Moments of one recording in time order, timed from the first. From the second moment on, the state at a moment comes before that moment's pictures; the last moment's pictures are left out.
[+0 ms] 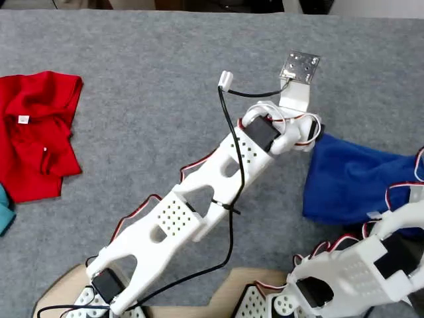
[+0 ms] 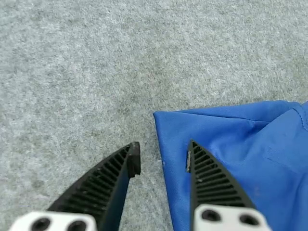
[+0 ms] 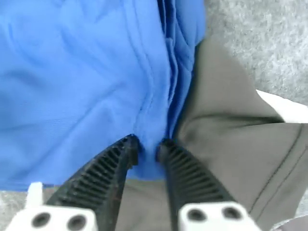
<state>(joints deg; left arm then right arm) 44.4 66.5 -90.9 72.4 15.1 56.9 9.7 3.7 74.8 29.4</state>
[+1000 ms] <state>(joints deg) 44.4 66.5 -90.9 72.4 15.1 59.8 10.4 11.5 73.5 31.7</state>
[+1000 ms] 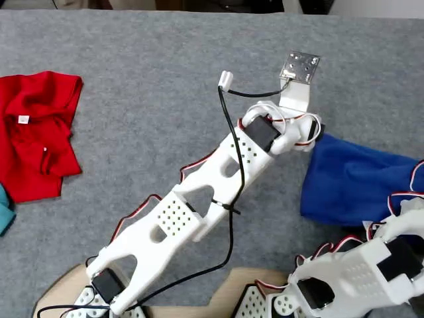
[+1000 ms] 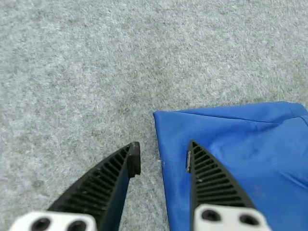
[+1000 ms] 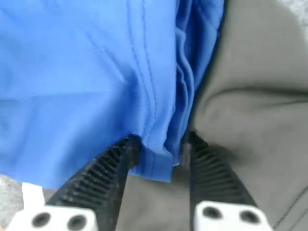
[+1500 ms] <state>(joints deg) 44.4 66.5 -90.9 72.4 15.1 57.6 10.4 11.8 72.3 31.8</state>
